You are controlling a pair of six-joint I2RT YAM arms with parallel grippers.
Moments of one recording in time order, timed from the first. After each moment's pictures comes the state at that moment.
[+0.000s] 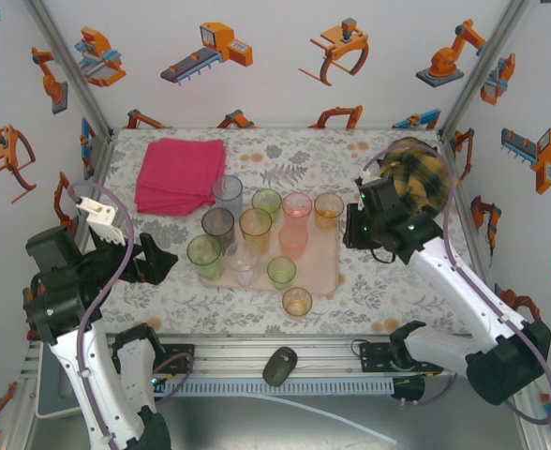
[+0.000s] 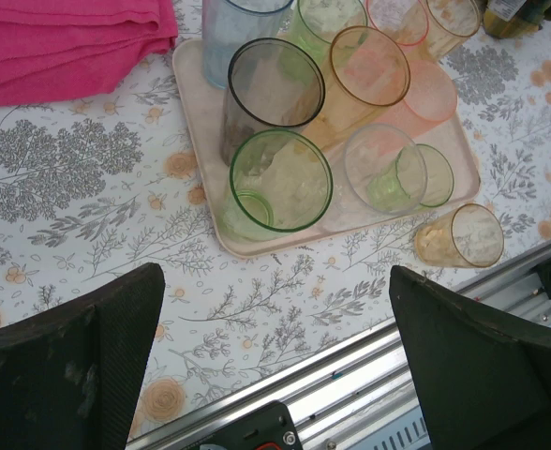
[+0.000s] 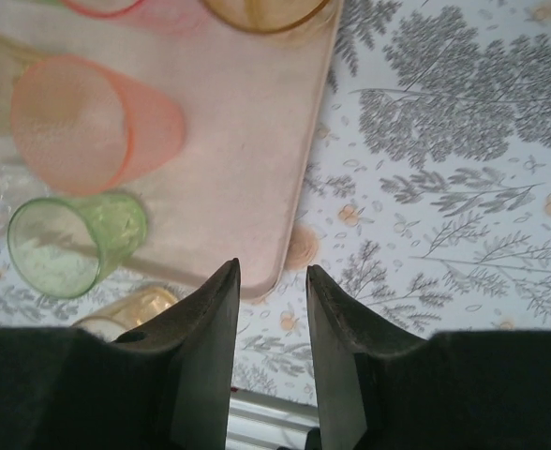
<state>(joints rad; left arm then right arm) 0.36 0.62 1.06 -1.14 0.79 0.24 0.52 1.10 1.01 -0.81 0.05 0.38</state>
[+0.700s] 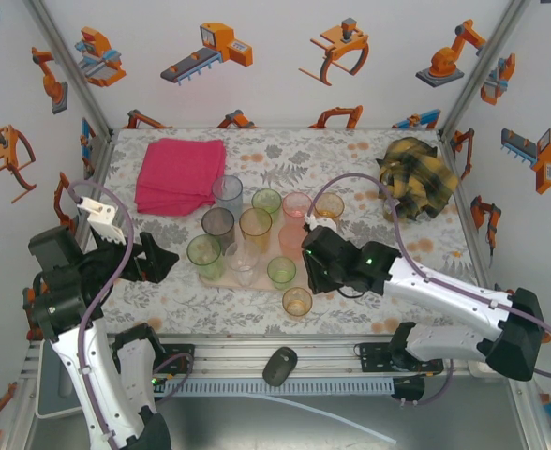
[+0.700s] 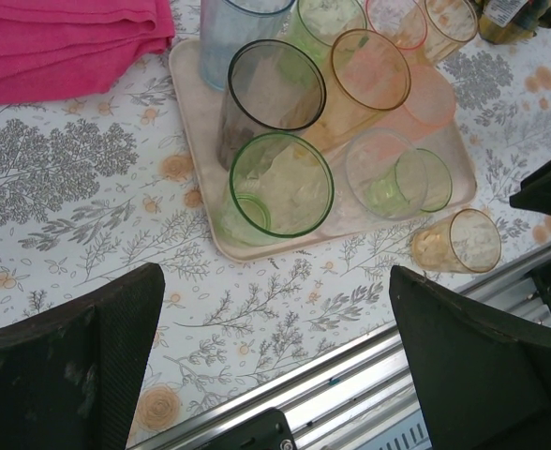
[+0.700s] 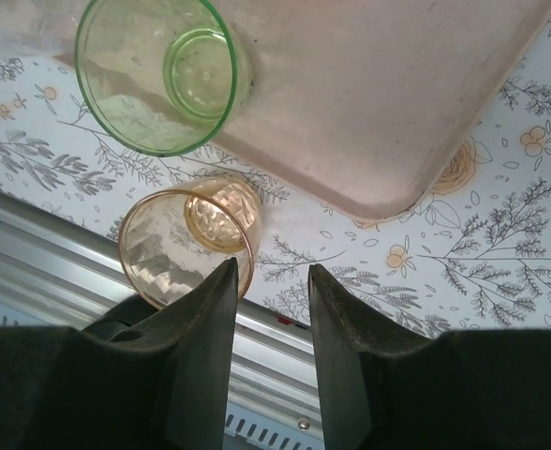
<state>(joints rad) 0.36 0.61 1.03 -1.11 0.80 0.22 1.02 1.16 0.92 -0.80 0.17 0.59</state>
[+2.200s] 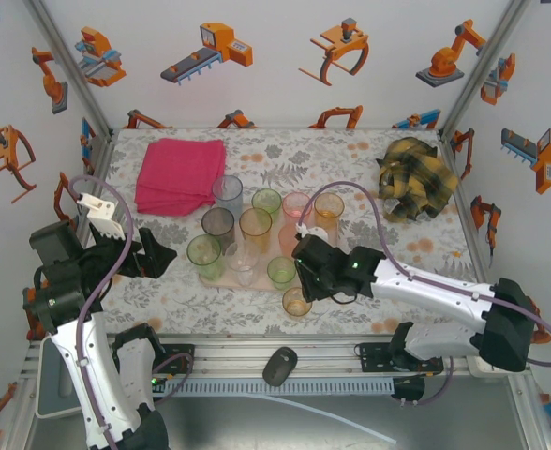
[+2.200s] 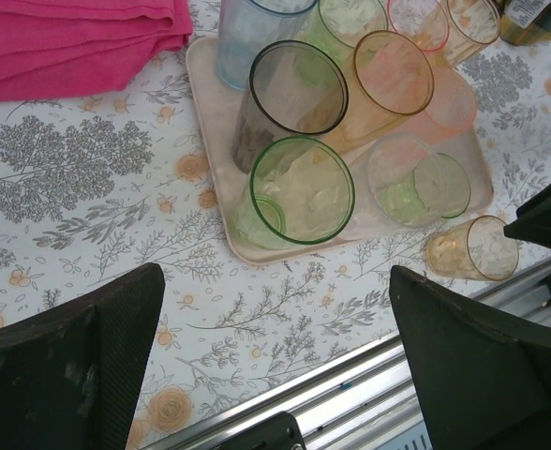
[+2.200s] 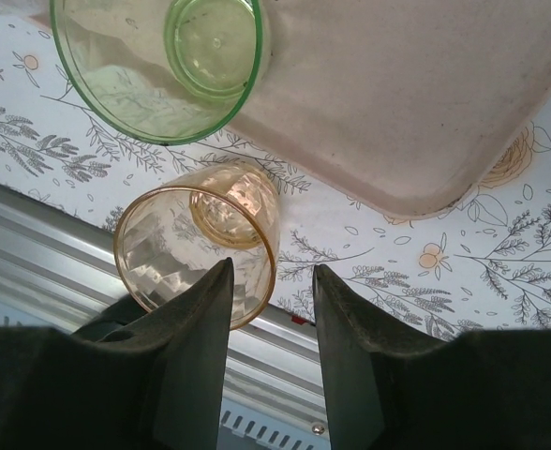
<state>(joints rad) 0.35 0.64 1.01 -1.07 0.77 0.22 1.06 1.23 0.88 -0.75 0.14 0.63</state>
